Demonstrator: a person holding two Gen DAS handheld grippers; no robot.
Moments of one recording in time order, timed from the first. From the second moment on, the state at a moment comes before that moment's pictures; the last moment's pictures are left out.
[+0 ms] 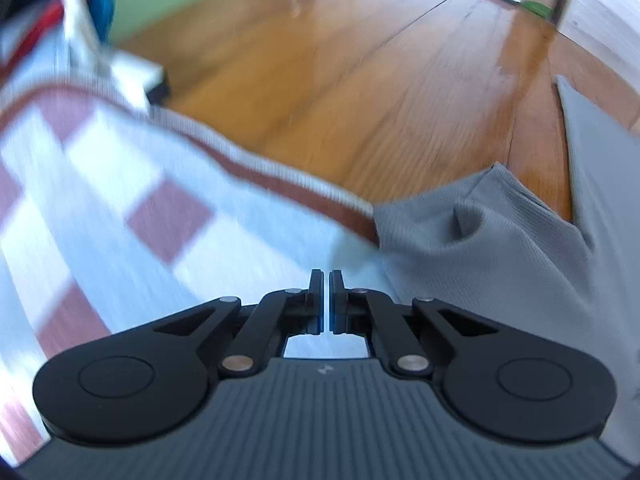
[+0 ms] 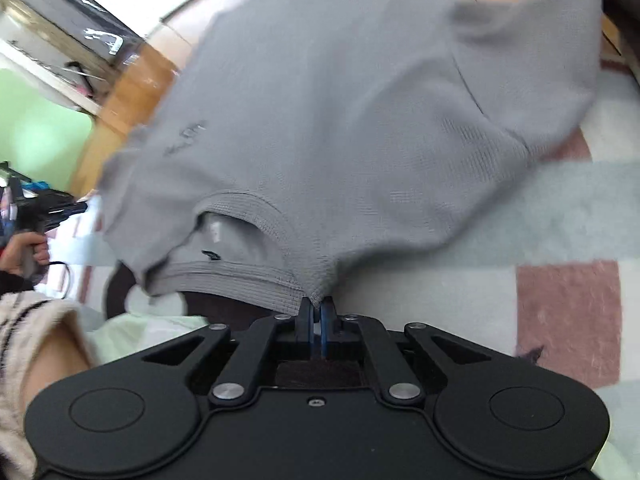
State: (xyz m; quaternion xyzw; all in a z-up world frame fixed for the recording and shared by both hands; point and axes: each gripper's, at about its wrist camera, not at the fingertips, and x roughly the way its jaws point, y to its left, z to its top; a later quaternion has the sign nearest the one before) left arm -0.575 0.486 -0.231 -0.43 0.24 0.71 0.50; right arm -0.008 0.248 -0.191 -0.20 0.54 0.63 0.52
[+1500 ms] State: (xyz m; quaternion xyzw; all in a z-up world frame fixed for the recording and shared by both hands) left arm -0.287 0.456 -0.147 -0.34 0.34 0.46 0.75; right arm 0.085 0.287 -0.153 -0.13 0.48 0.55 0.68
